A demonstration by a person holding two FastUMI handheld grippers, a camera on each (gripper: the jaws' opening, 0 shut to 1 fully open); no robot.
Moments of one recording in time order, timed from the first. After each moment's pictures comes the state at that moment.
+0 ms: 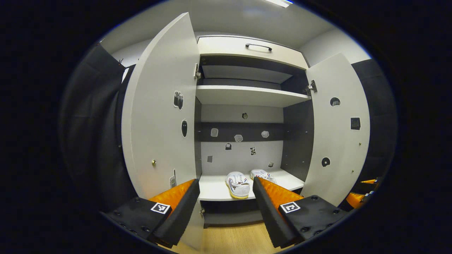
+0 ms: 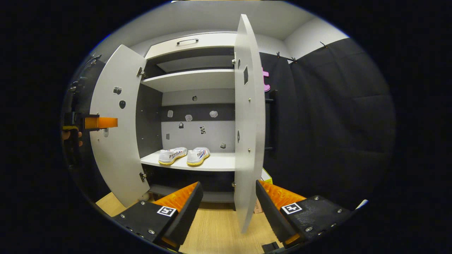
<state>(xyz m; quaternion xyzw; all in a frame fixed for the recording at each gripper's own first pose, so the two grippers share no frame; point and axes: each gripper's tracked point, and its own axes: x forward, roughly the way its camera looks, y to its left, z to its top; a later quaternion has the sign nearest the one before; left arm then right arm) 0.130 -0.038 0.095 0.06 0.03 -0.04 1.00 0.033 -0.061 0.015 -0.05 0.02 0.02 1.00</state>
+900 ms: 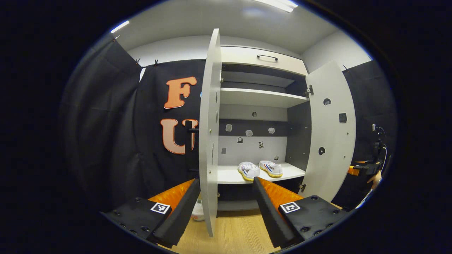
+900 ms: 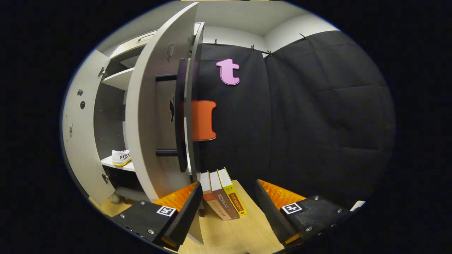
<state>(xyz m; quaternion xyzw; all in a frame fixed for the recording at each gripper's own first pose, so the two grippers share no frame) 0.027 0.029 0.080 0.05 0.01 -0.01 1.00 0.114 -0.182 0.005 -0.02 0.03 -0.06 1.00</state>
